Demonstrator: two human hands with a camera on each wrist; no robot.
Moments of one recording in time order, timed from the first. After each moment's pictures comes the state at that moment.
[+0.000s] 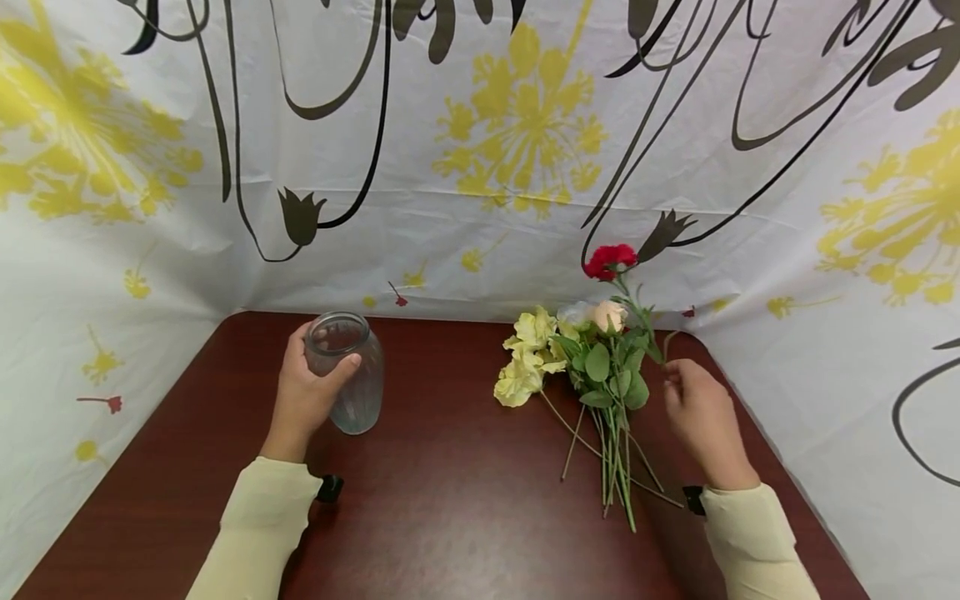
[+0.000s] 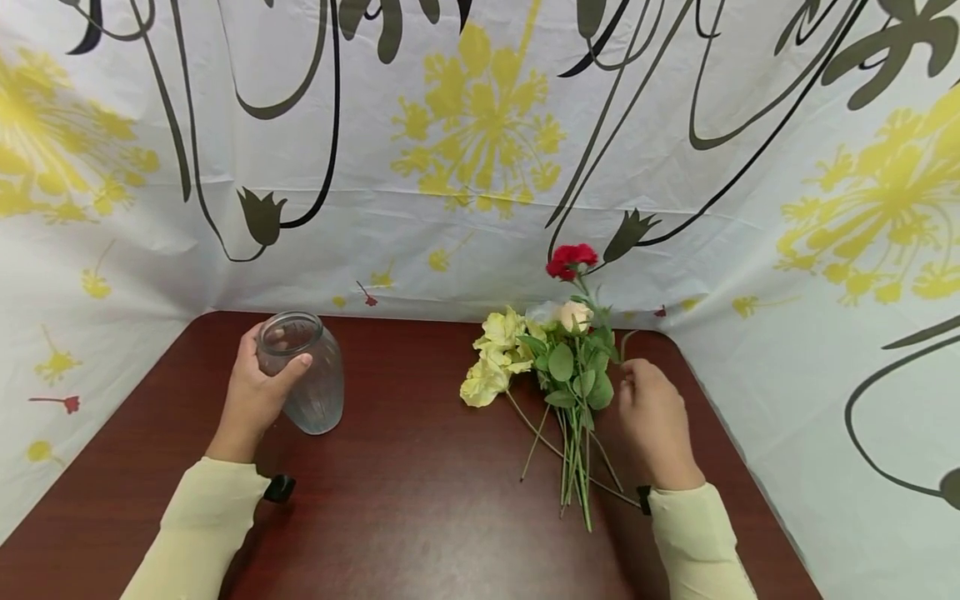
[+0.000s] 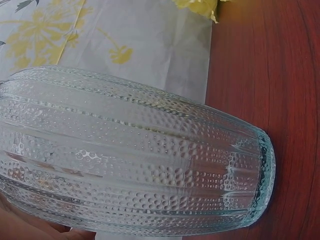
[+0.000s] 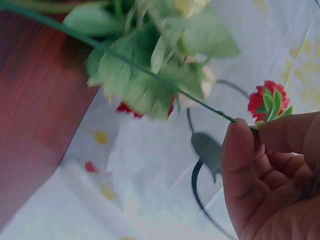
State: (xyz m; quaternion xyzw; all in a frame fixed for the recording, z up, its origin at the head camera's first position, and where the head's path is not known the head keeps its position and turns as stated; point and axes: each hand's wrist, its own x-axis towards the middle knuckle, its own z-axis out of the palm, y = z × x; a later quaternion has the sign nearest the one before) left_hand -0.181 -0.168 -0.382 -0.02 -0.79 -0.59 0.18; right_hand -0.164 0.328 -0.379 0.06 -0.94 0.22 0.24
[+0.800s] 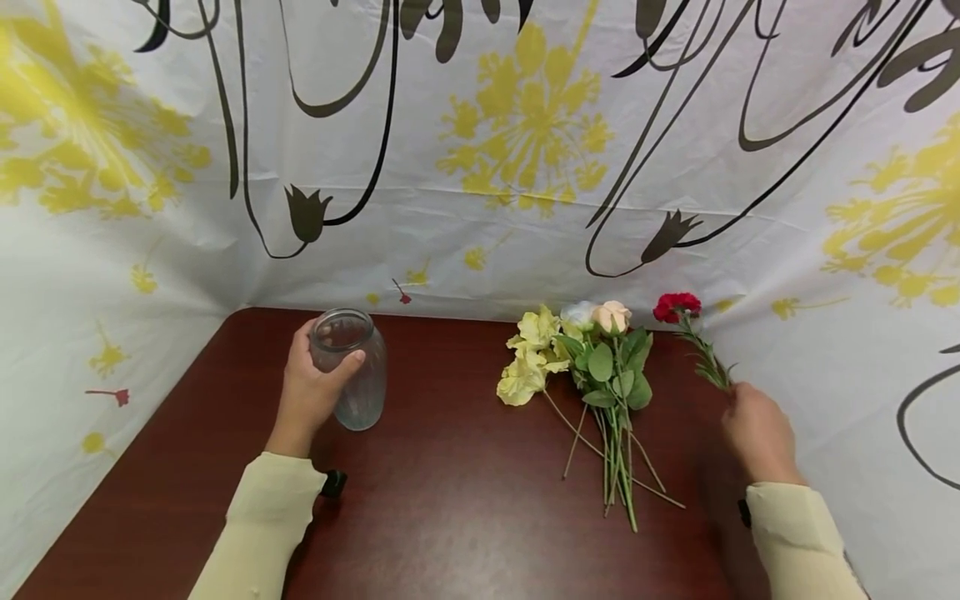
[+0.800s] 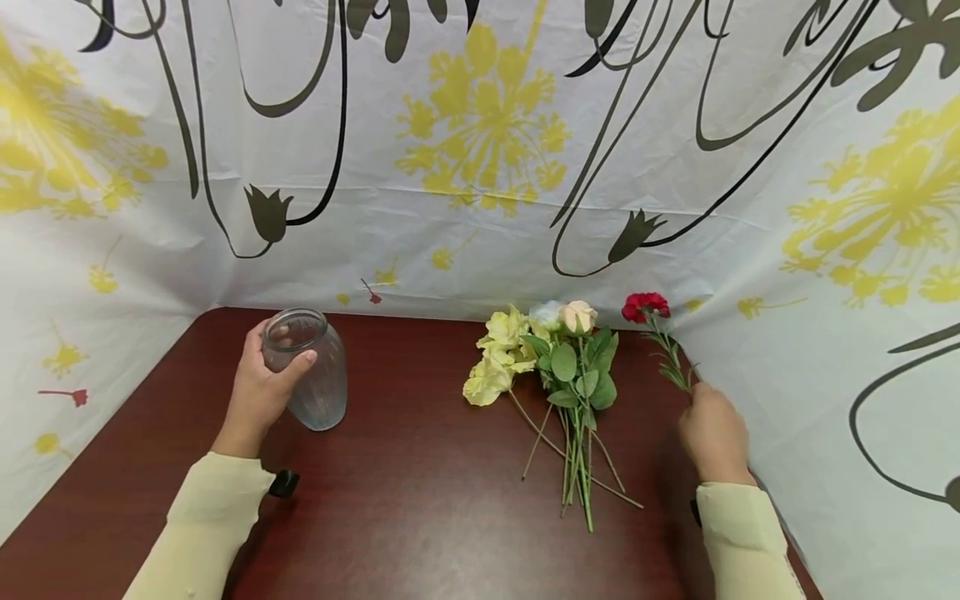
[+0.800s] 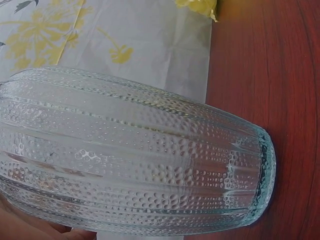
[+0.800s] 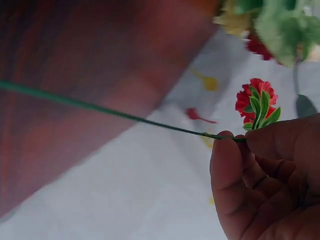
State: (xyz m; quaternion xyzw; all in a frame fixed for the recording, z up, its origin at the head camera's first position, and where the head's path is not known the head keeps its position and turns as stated) left_hand -0.196 -0.178 -0.408 -0.02 -0.79 -0.58 0.18; right_hand -0.170 0.420 -0.409 -0.04 -0.98 0.14 0.16
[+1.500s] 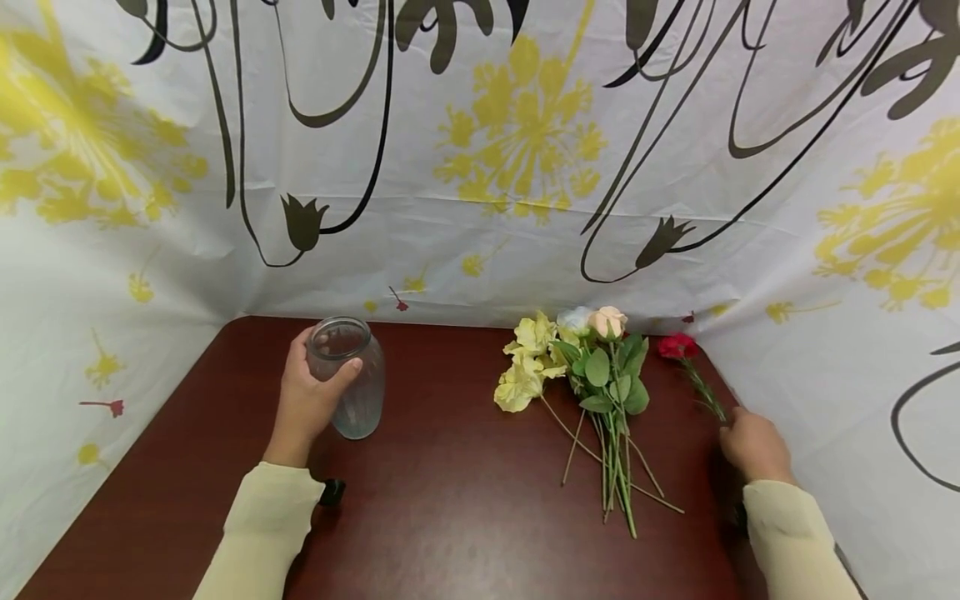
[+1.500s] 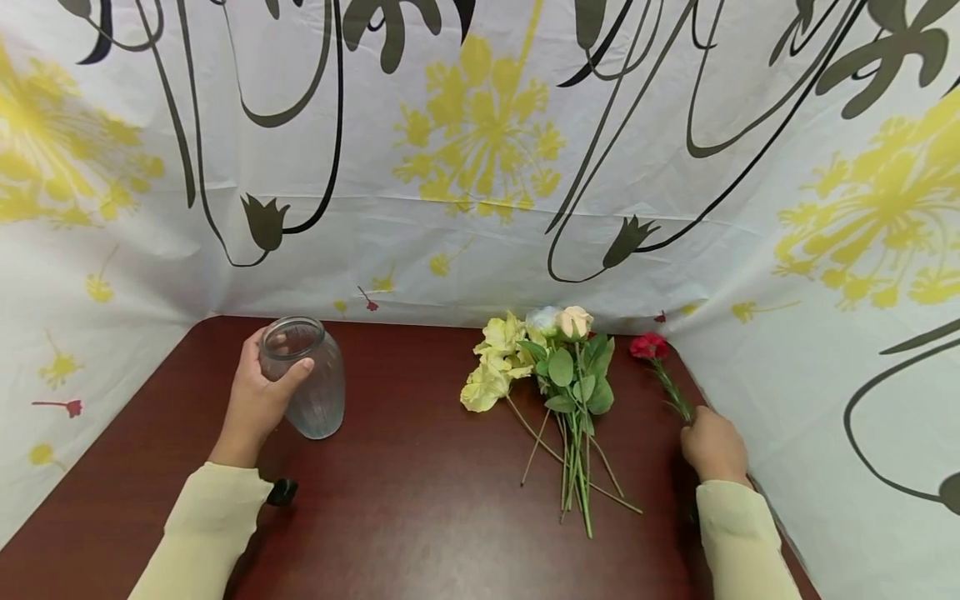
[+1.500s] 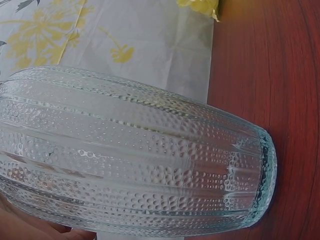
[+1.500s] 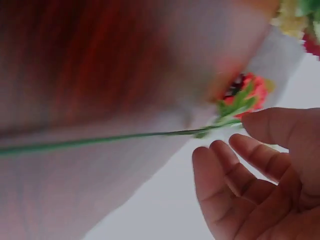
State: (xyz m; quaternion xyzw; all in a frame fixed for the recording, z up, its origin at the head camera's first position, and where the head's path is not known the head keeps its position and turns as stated) left_hand -0.189 -0.172 -0.394 -0.03 -0.79 -0.59 0.19; right_hand -0.179 0.456 -0.436 -0.07 -0.99 0.14 0.03
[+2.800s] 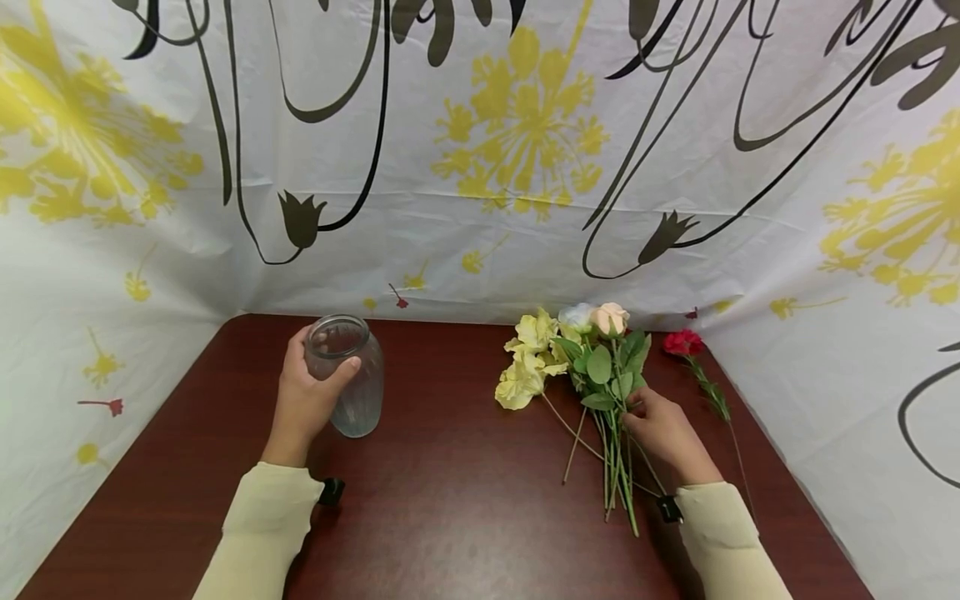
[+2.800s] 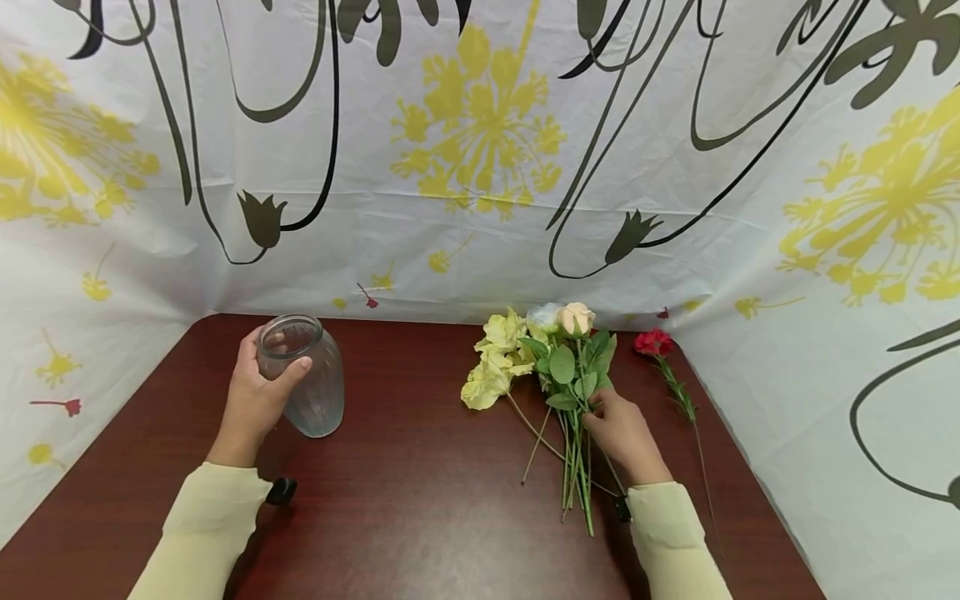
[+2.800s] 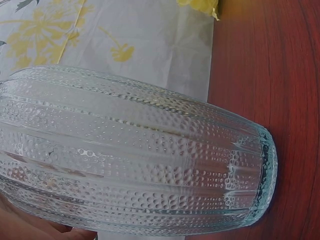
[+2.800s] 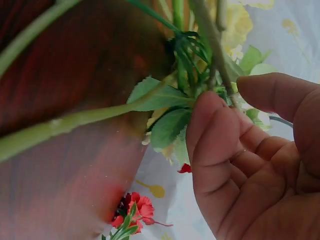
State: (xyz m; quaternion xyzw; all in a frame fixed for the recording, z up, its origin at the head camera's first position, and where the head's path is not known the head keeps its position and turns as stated) left_hand -0.198 -0.178 -0.411 -0.03 -0.78 -0.59 0.20; right_hand -0.188 0.326 -0.427 0.03 -0.96 0.29 -0.02
